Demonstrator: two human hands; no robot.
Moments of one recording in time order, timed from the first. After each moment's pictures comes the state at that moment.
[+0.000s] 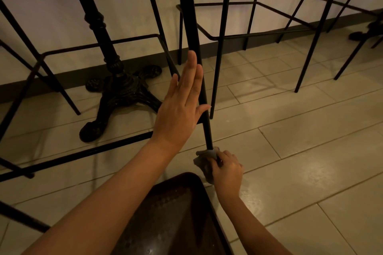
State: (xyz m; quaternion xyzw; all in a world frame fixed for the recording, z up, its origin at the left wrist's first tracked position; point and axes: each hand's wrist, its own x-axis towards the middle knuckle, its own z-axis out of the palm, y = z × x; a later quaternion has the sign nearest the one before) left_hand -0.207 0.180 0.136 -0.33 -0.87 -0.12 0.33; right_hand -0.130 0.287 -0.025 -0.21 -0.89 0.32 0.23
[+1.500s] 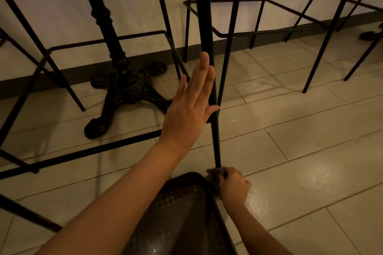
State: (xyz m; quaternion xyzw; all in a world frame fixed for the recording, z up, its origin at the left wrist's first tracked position) left_hand -0.208 0.178 0.128 -0.36 -0.86 -0.16 0.32; right_hand -0.125 0.294 -0.066 -0.27 -0.93 0.24 0.03
